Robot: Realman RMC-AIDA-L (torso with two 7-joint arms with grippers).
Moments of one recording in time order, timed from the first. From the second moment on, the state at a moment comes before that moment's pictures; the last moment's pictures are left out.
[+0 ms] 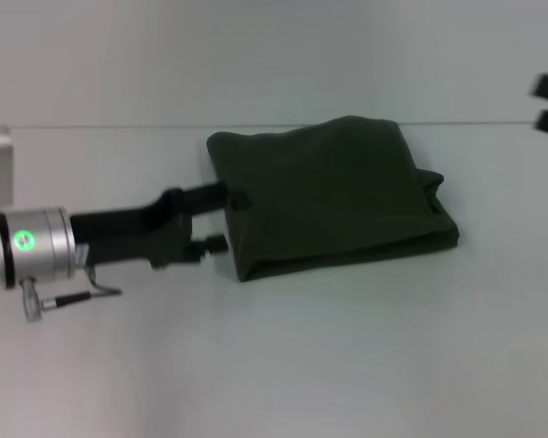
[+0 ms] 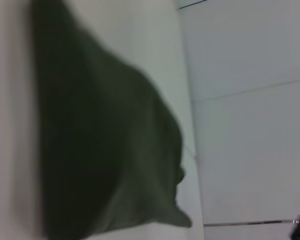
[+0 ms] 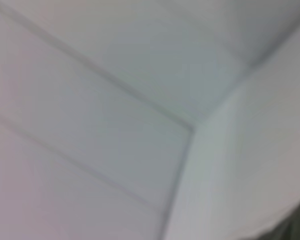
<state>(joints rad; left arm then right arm) -0.54 -2.08 0.83 0.69 1.87 1.42 -2.60 0.50 1.93 -0.50 -0.70 -1.76 -1.56 2.31</state>
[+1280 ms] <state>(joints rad) -0.62 -2.13 0.88 0.47 1.89 1.04 -2.62 0.44 1.90 -0.39 -0.60 -1.67 -1.60 2.25</state>
